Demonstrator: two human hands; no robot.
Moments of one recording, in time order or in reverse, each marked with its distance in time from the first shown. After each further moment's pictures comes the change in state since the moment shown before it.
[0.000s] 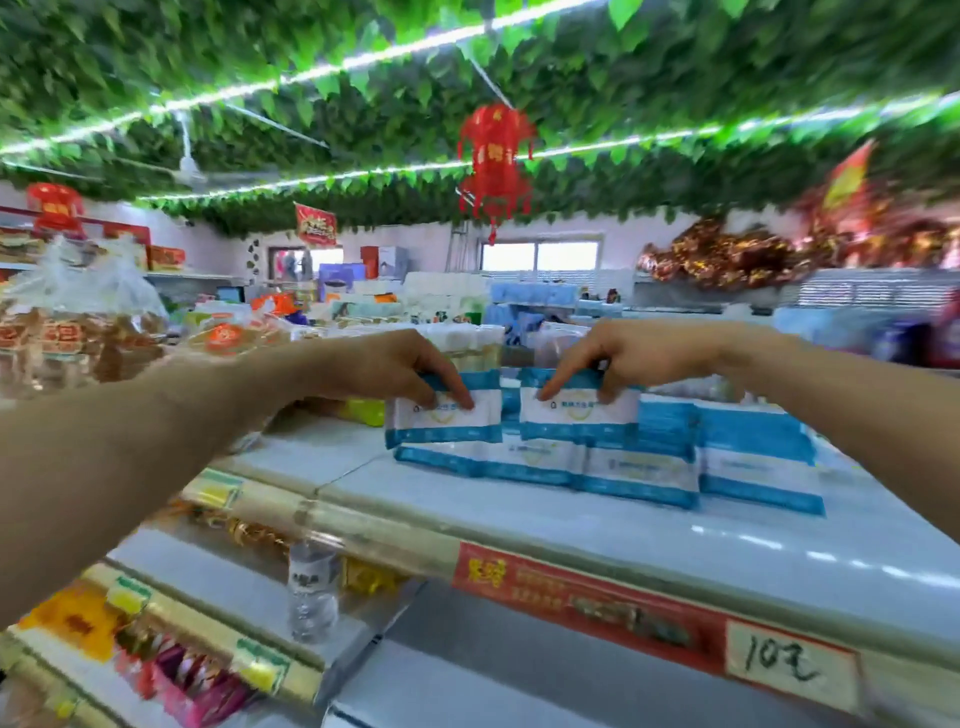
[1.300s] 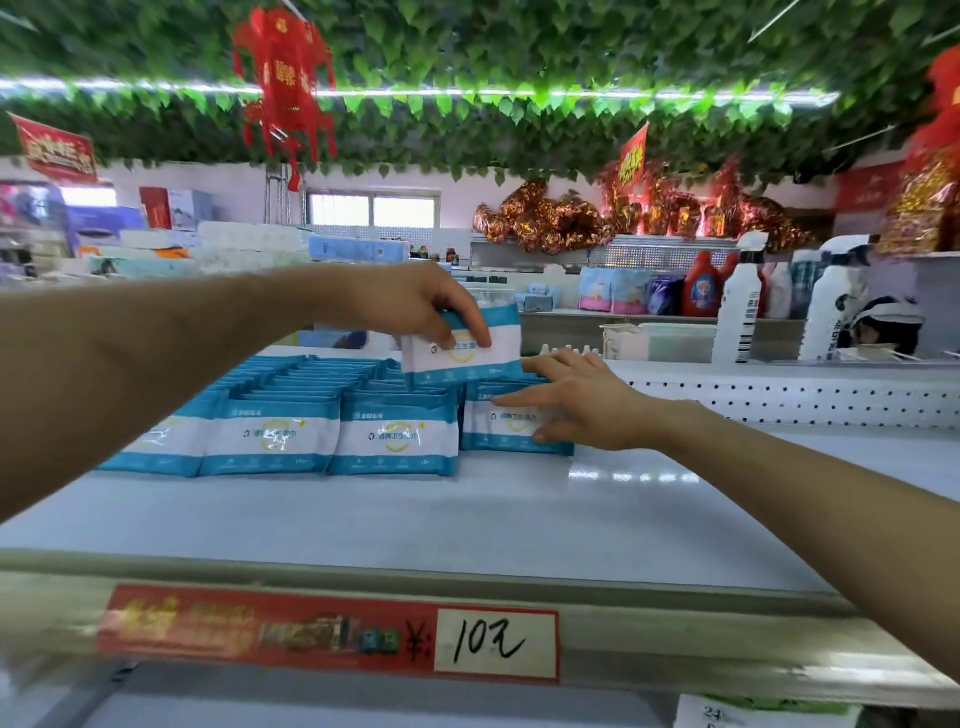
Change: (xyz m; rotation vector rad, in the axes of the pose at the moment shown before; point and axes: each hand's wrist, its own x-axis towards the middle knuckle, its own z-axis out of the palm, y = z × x) left_hand 0.208 0.177 0.095 -0.029 -0.138 0.388; right_hand -0.156 0.190 0.072 -0.525 0.203 0.333
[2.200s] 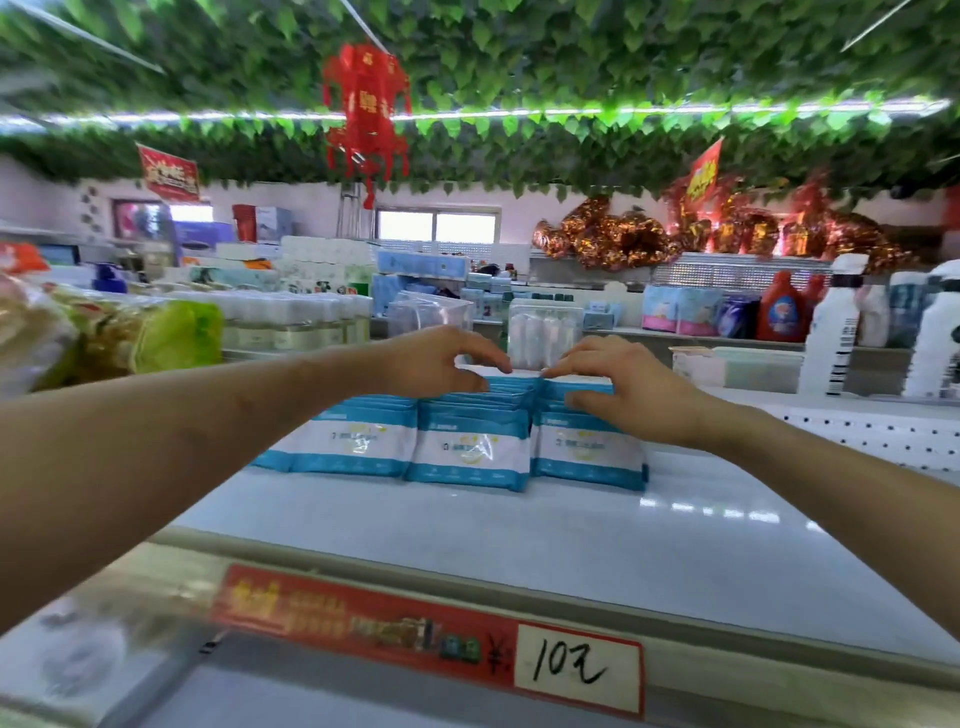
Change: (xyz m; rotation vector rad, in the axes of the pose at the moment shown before) left_hand -0.038 -0.050 0.027 0.167 0.136 -0.015; right_hand 0.025 -0.030 -0.037 0.377 0.250 0.007
